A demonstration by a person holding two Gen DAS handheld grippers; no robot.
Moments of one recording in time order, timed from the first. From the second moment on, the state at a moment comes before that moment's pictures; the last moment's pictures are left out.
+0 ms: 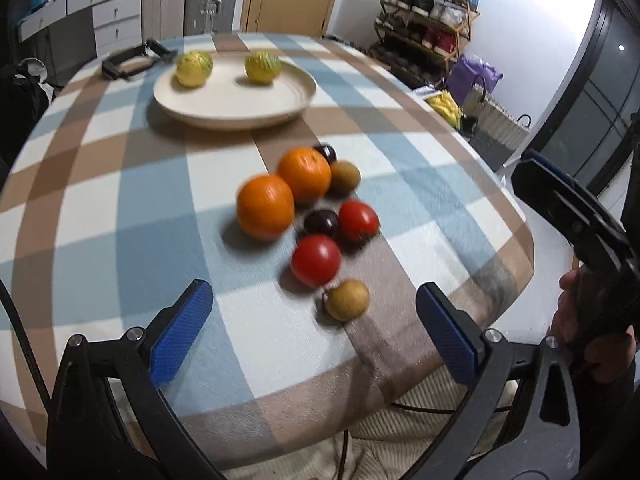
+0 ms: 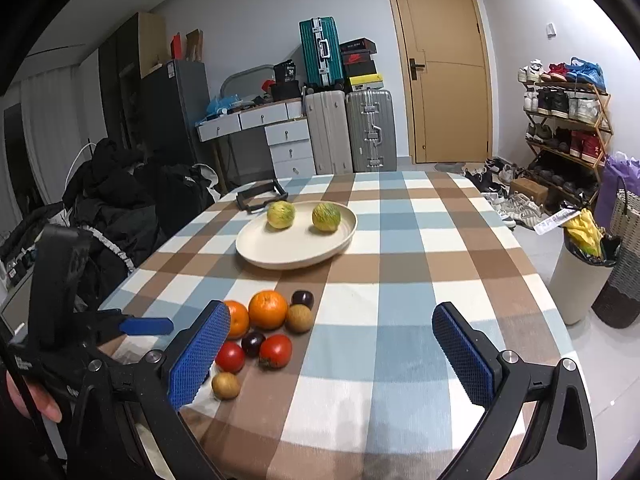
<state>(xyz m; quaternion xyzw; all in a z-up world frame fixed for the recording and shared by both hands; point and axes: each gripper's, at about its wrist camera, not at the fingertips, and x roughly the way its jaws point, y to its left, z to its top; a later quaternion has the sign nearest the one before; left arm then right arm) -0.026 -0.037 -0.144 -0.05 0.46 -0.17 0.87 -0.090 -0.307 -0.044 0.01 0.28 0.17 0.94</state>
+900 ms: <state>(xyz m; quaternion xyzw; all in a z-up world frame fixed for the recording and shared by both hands) -0.019 -0.010 -0.144 -0.10 0.47 -0.21 0.85 -0.090 -0.299 -0.065 0.03 0.33 0.20 0.92</state>
